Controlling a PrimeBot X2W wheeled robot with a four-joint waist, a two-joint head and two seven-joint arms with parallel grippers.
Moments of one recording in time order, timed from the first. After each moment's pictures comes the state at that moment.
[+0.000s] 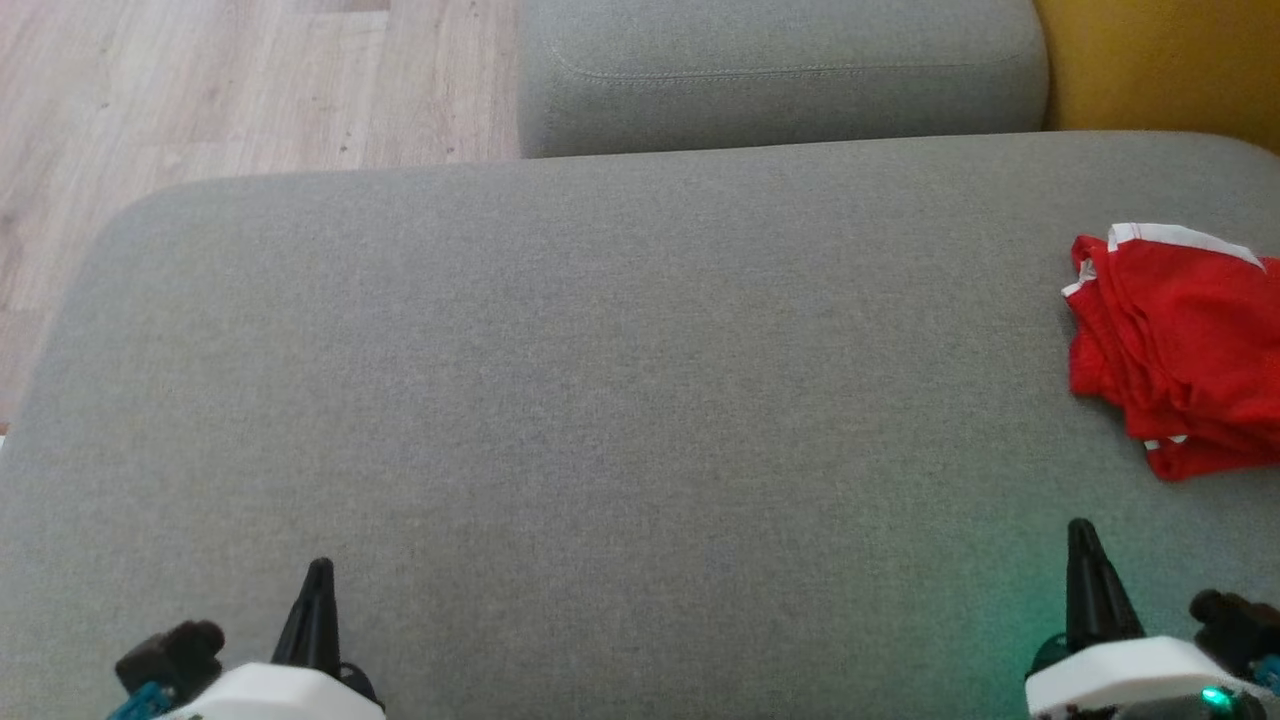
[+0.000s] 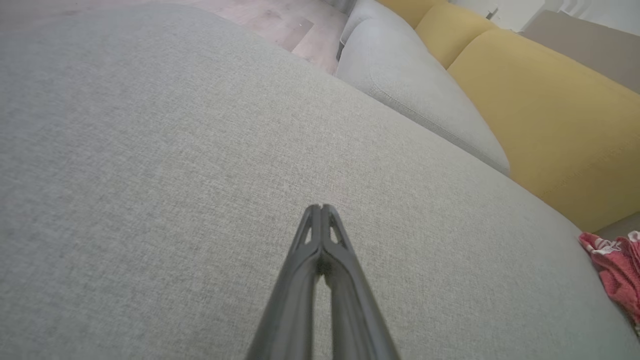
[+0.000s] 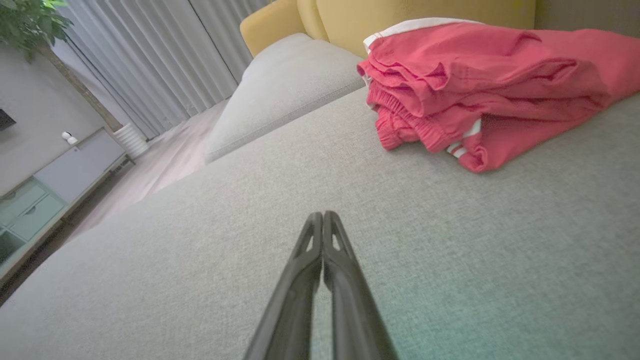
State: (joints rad) left arm 0.11 0.05 -0.04 0.31 -0.52 -0.06 -0.16; right arm 0.10 -0.04 -0.07 0.33 0.42 0.13 -0.16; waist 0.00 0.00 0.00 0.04
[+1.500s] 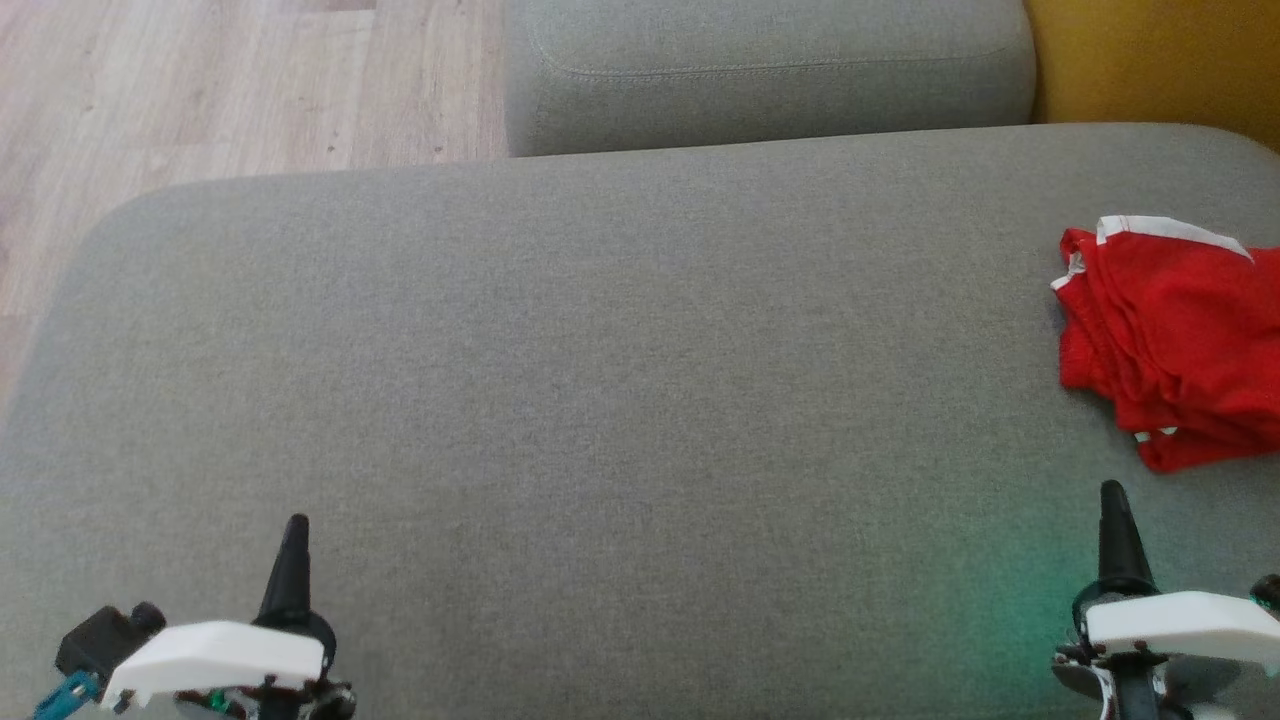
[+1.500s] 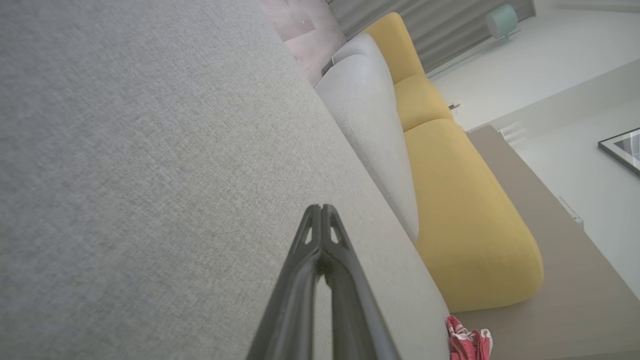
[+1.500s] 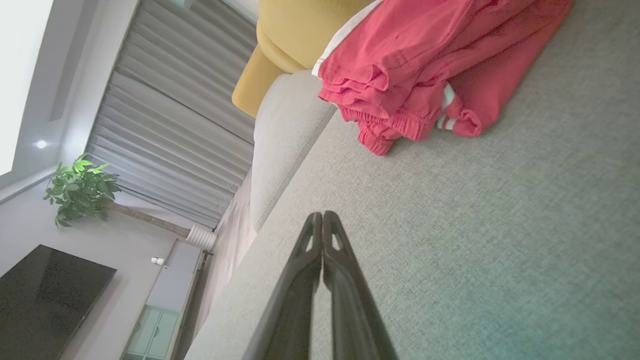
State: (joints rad) left arm 0.05 0.04 0.02 0.30 -1.04 -0.09 -0.03; right arm 0.03 -0.04 -0.10 0.31 0.99 0.13 -0.03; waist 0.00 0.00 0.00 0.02
